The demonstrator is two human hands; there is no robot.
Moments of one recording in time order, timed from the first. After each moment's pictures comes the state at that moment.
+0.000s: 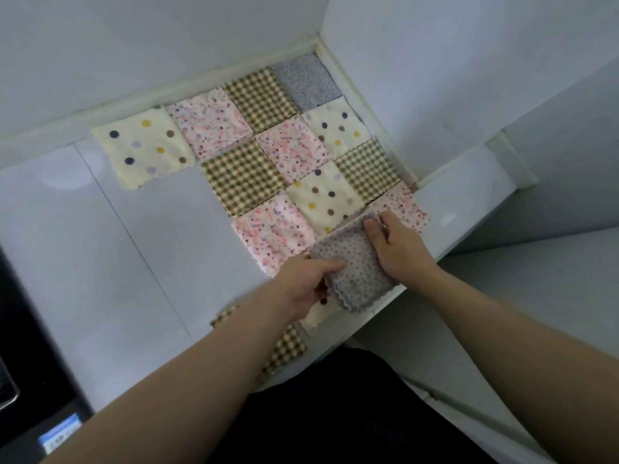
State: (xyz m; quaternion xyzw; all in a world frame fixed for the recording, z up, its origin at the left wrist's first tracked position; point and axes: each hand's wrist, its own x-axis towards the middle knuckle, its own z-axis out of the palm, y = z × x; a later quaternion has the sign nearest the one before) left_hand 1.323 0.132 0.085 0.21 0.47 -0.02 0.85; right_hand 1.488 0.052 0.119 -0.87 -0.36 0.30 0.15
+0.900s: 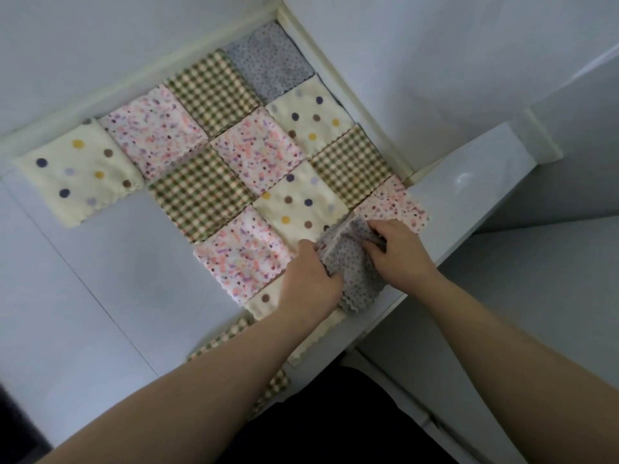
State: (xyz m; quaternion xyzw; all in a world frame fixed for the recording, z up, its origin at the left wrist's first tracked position) left_hand 1.388 0.133 0.069 0.68 0.47 -0.06 0.56; right_hand 1.555 0.043 0.059 -0.87 -0.38 0.30 0.12
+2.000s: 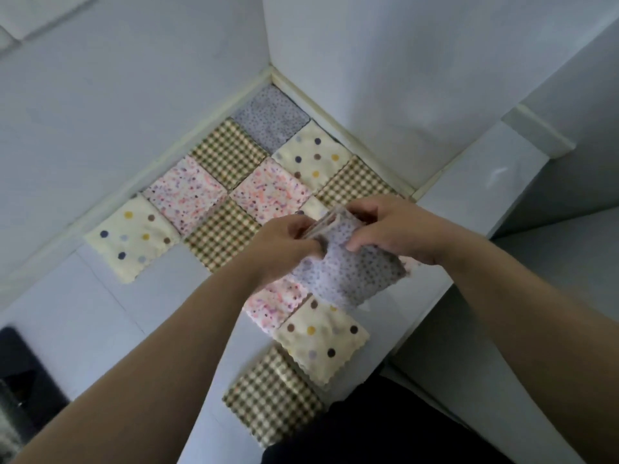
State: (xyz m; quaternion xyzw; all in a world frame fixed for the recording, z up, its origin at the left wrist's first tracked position) left_hand 1.397 0.248 0.146 0.68 0.37 -0.11 0.62; right_hand 1.562 0.121 0.185 -0.75 -0.32 0.53 0.23
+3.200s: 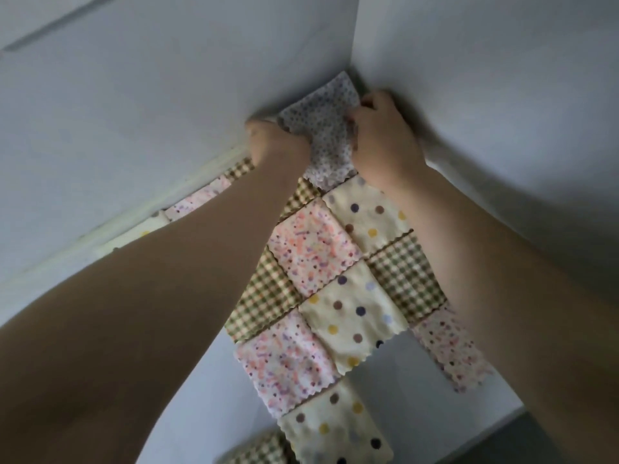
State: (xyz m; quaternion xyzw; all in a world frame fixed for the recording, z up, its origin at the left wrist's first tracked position) left_hand 1.531 0.458 0.055 0.51 0.68 0.21 0.47; right_hand 1.653 0.368 0.074 -0.81 -0.56 0.11 0.11
